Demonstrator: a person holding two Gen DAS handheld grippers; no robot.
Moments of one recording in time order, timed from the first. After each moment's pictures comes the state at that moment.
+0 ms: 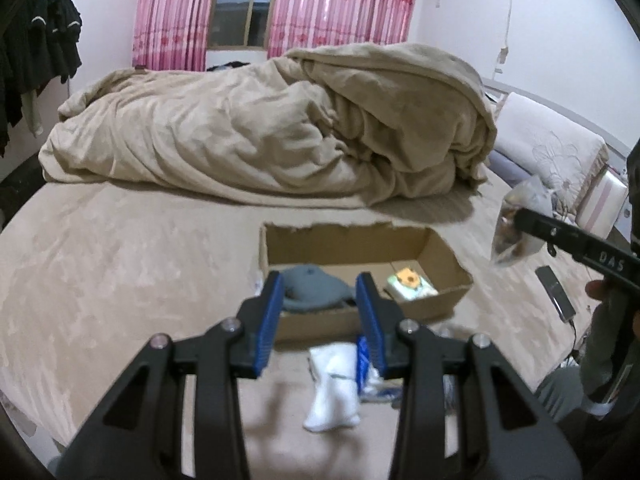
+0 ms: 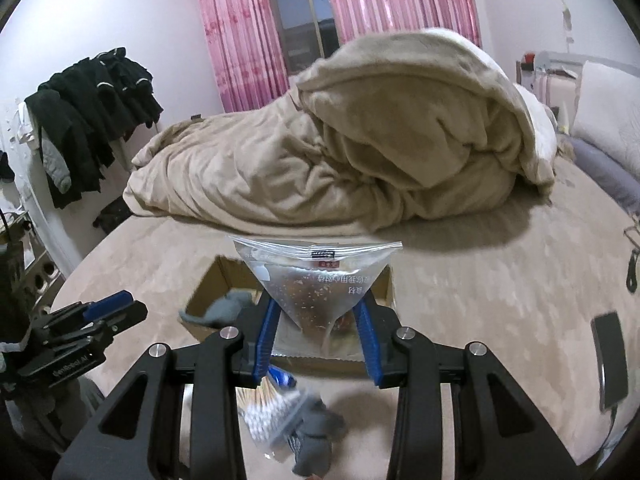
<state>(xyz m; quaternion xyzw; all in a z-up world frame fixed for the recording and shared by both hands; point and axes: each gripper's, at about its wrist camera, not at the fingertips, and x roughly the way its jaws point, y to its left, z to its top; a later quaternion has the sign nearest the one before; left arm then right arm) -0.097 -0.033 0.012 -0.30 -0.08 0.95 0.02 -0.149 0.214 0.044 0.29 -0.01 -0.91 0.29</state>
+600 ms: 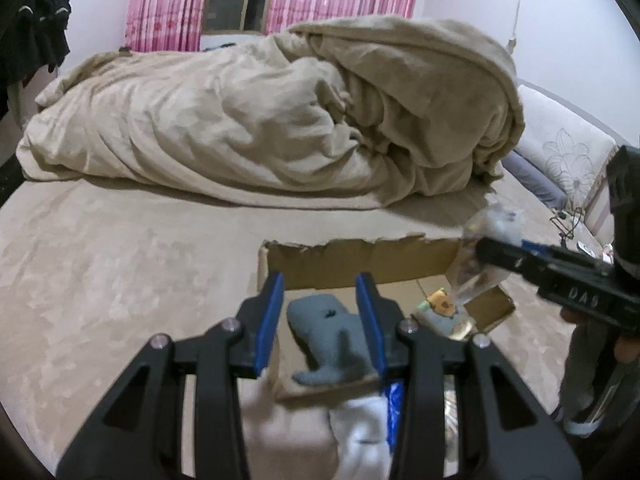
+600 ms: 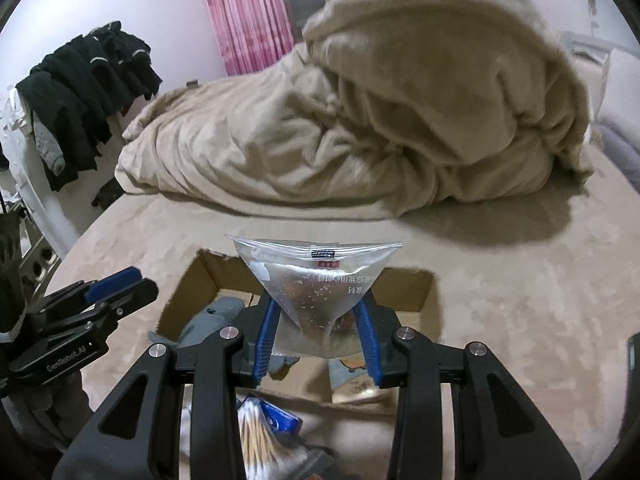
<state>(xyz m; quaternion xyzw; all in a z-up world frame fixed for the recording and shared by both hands) -0.183 -0.046 -0.024 -0.33 -0.08 0.94 0.03 -0.220 0.157 -0.006 0.35 0.01 -0.88 0.30</state>
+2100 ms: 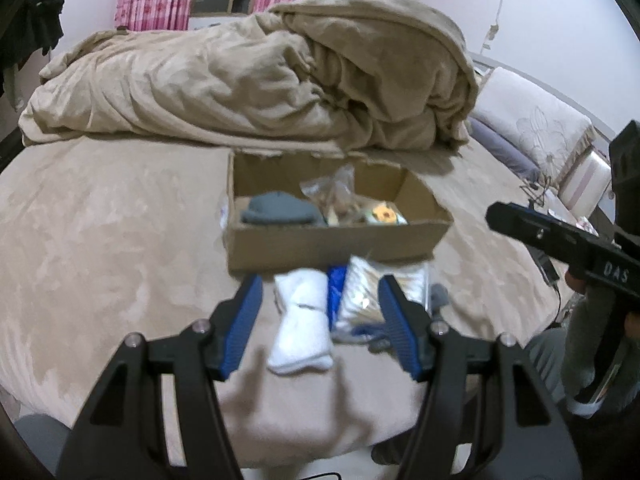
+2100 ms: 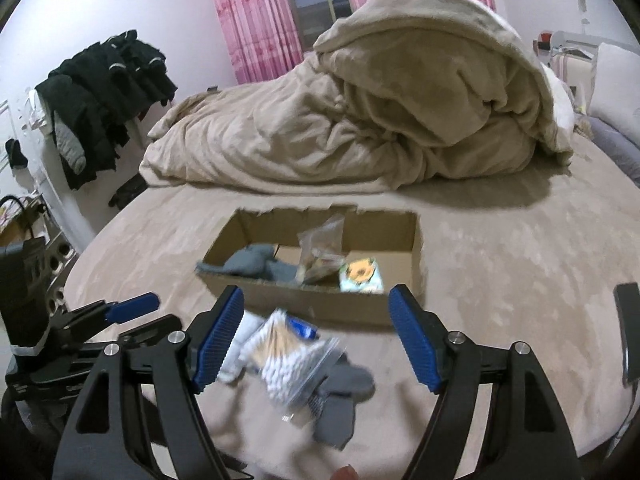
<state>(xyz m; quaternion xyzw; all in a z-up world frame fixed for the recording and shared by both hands) -0.067 0.002 -0.039 -0.37 -0.10 0.92 0.05 -0.123 0.208 0.003 0.34 0.00 -0.89 0.32</state>
